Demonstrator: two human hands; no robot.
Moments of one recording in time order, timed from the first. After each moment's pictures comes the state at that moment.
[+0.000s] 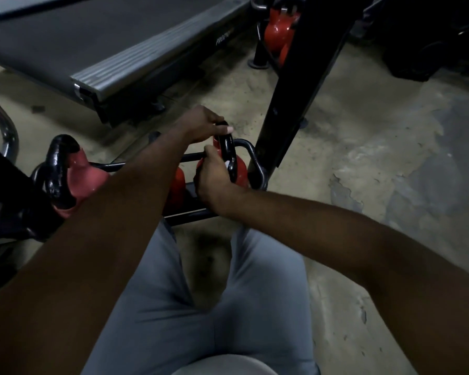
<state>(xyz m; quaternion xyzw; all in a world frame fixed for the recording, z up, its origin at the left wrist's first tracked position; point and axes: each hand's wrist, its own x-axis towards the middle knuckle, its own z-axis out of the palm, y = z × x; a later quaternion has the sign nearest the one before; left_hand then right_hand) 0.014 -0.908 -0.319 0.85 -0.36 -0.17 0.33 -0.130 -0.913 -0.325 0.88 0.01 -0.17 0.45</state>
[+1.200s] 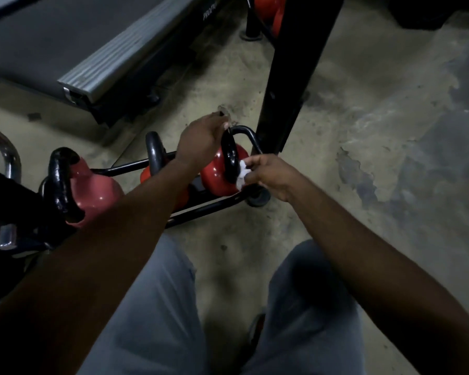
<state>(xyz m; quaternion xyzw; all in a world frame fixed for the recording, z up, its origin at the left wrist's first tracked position) -0.029 -0.897 -0.347 0.84 -0.43 0.04 0.34 -0.185 -1.013 -0.344 0.69 -0.29 -0.03 -0.66</state>
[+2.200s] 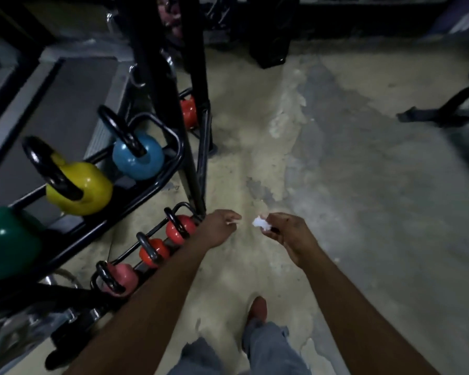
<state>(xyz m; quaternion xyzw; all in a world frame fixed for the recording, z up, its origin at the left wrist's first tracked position) -0.275 -0.894 0.105 0.74 -0.48 -0.40 0.23 -0.473 -0.965 0.129 0.41 -0.48 0.25 -0.74</state>
